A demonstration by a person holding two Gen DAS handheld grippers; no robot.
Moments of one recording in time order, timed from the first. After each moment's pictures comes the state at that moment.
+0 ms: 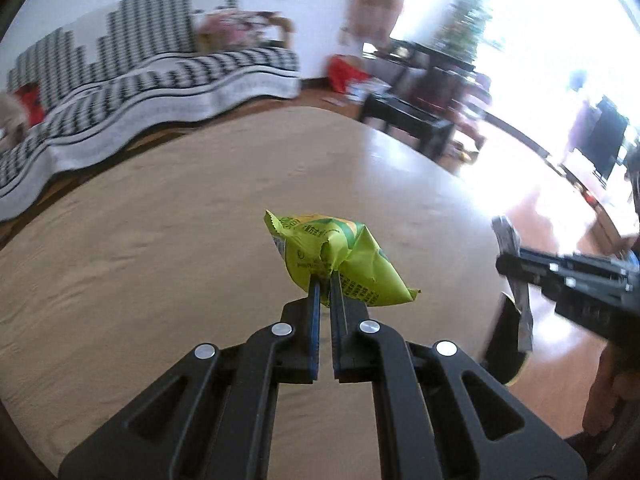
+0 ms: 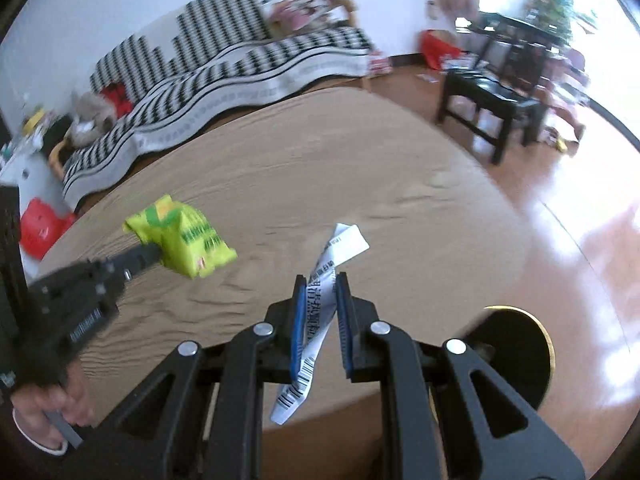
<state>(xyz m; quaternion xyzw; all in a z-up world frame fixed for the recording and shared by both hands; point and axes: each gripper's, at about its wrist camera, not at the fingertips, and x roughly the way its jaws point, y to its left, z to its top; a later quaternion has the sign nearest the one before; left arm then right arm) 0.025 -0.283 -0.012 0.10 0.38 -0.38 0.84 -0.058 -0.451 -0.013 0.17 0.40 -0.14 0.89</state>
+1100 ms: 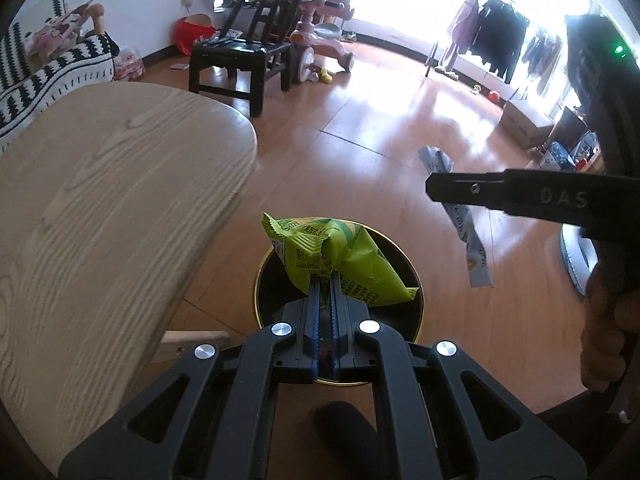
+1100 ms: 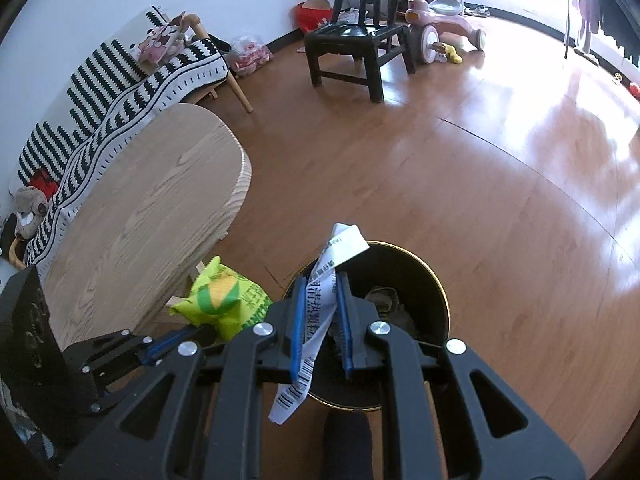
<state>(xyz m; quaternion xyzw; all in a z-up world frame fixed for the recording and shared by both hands) -0.119 -0.482 -0.090 0.20 0.41 -0.54 0.71 -0.236 -0.634 -0.077 0.30 0.40 -0.26 0.83</state>
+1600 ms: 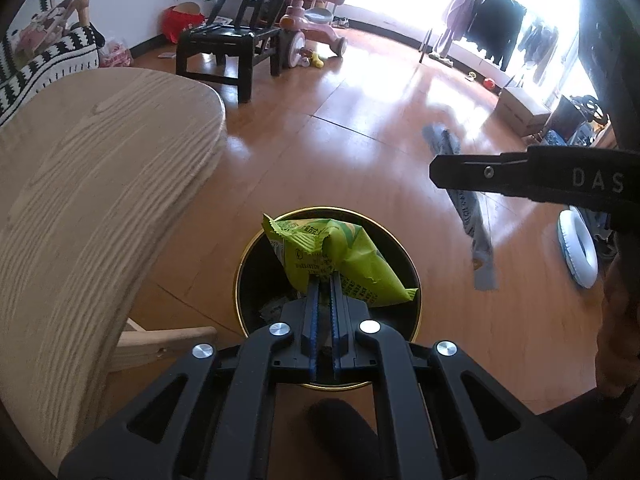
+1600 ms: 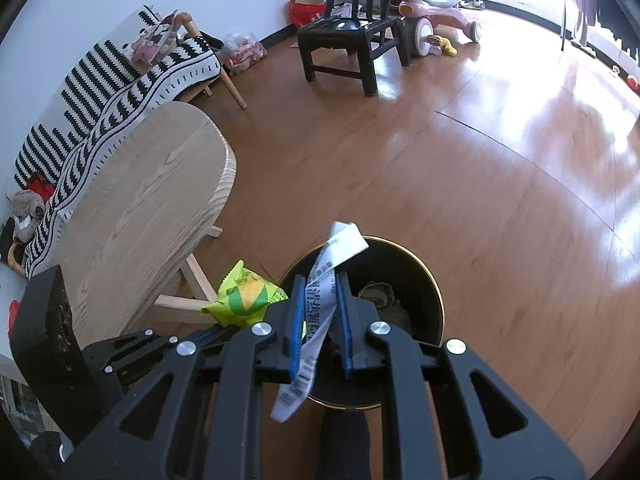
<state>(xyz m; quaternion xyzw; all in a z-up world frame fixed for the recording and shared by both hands) -0.119 -0.505 -0.112 0.21 0.43 -0.55 0.69 -0.233 -0.639 -0.085 0.31 0.40 -0.26 0.82</state>
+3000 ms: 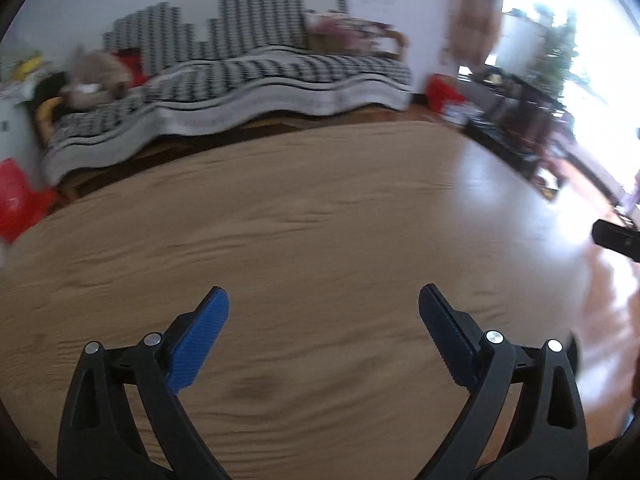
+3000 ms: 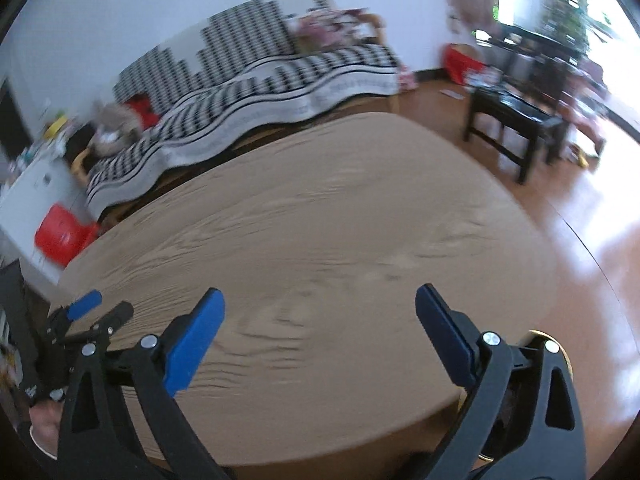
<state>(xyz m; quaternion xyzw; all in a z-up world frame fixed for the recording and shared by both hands) 0.066 -0.127 0.001 0.07 0.38 -0.19 0.90 -0.005 -0.401 0.017 0.16 0.37 -0.08 0.91</state>
